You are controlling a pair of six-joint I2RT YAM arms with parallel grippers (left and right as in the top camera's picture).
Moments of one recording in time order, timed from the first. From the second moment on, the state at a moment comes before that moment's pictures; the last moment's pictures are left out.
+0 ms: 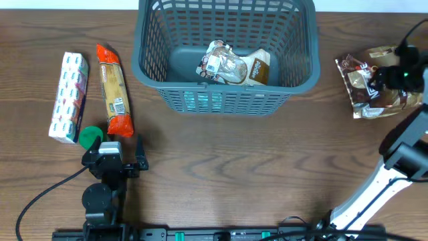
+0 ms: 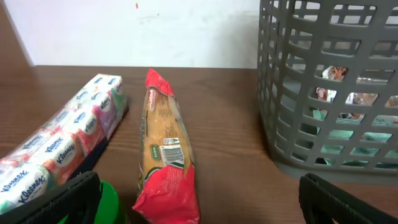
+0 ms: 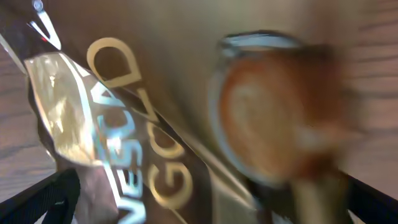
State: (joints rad) left arm 0.01 0.06 0.02 -0.11 0.00 -0.01; right arm -0.55 2.31 2.01 -1.01 -0.09 -0.47
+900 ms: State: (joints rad) left arm 0.01 0.06 0.02 -0.11 0.00 -0.01; right arm -0.53 2.39 2.08 -1.07 -0.07 -0.48
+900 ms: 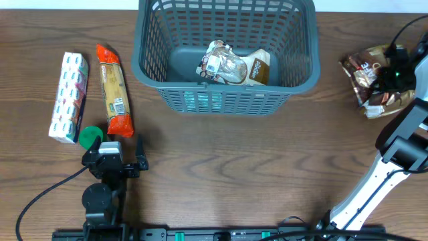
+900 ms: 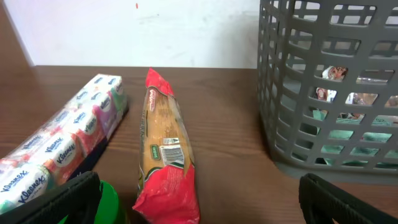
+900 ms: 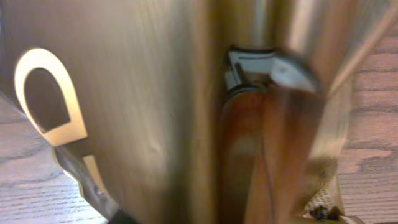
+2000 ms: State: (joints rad) left arm 0.01 0.06 0.02 -0.11 0.00 -0.01; right arm -0.49 2.16 1.98 -1.10 -0.28 -0.31
